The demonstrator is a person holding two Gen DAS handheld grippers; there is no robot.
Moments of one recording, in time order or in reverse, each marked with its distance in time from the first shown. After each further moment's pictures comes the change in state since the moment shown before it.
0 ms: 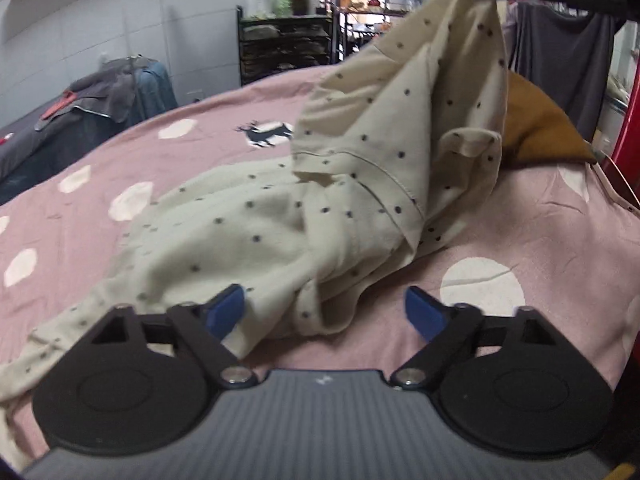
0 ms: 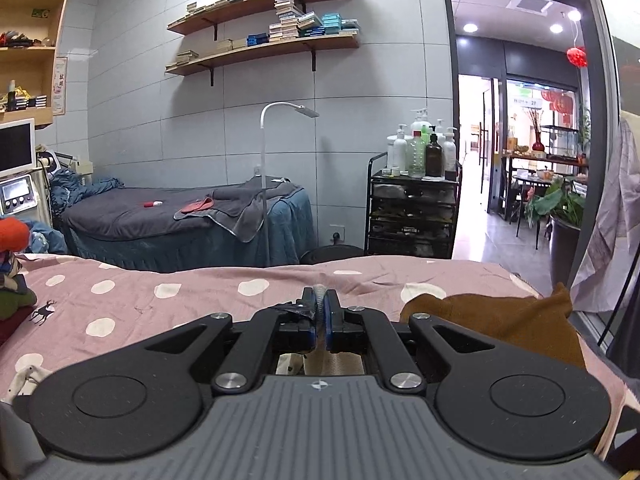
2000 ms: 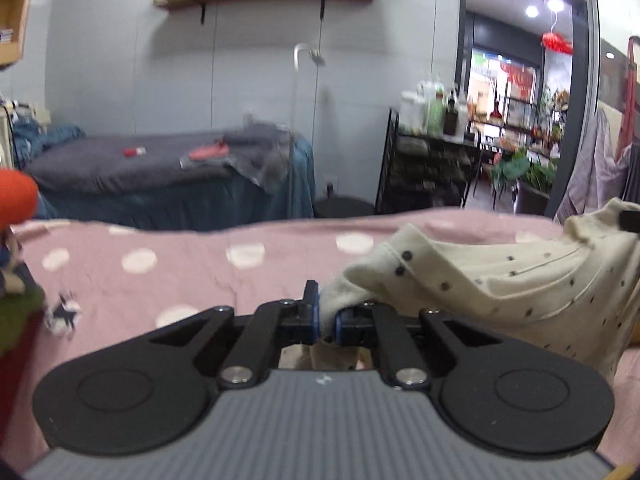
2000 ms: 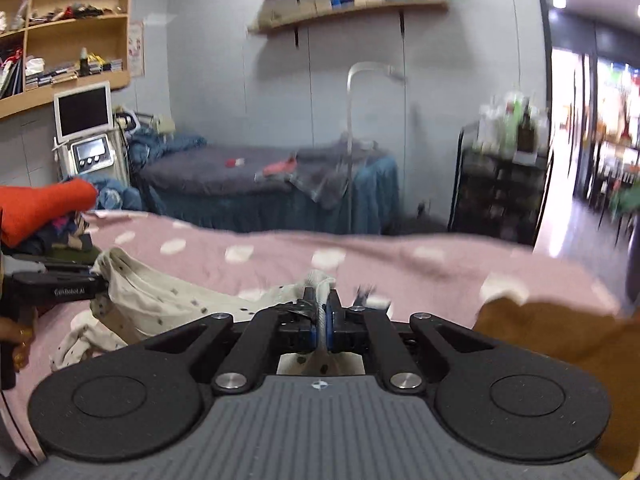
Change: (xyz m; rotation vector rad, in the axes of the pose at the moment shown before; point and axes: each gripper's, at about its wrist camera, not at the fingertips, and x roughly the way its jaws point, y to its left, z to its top) left arm -0.134 0.133 0.031 -0.283 -0.328 0.317; right arm 0.008 -0.001 0.029 -0.095 0.084 0.273
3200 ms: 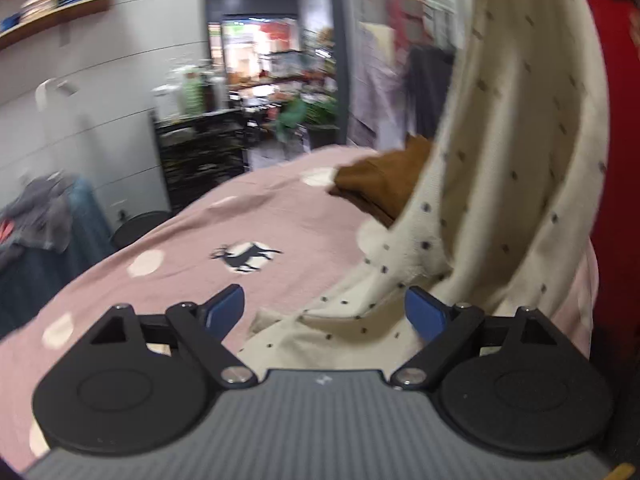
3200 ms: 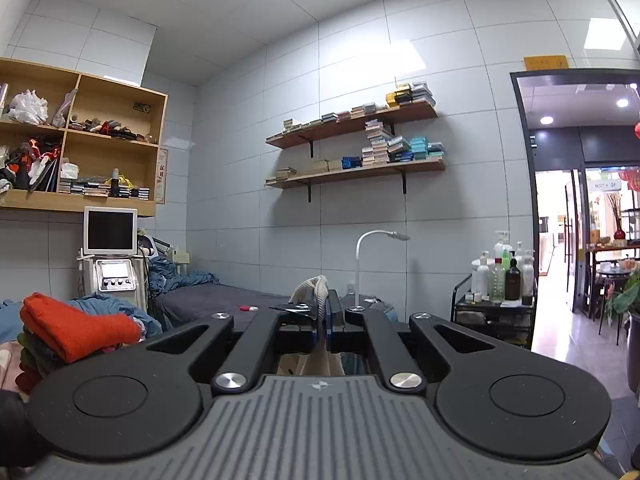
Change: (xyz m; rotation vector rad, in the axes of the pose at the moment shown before) left arm 0.056 -0.085 -0.029 0.542 0.084 -0.647; right arm -0.122 0.017 0.042 -0.010 -0.406 0.026
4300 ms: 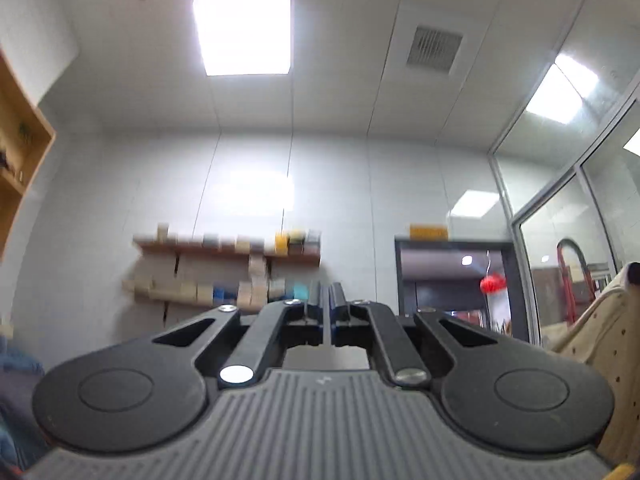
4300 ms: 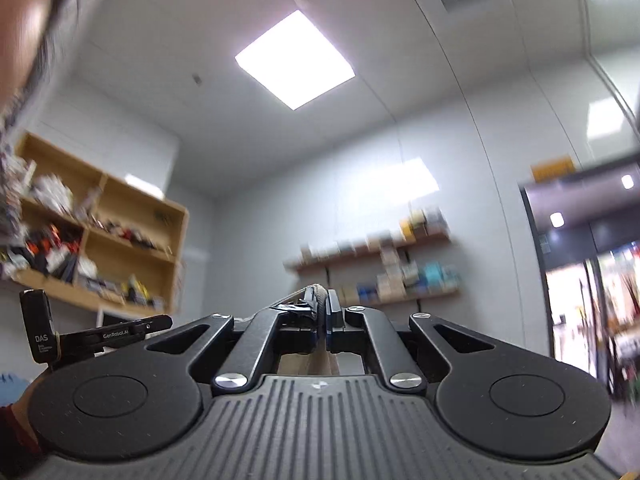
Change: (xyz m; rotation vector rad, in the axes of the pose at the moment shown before) left arm -0.295 -0.040 0.137 -0.130 -0.976 0.699; right arm -0.041 0.015 0.081 -0.031 -0.442 0.069
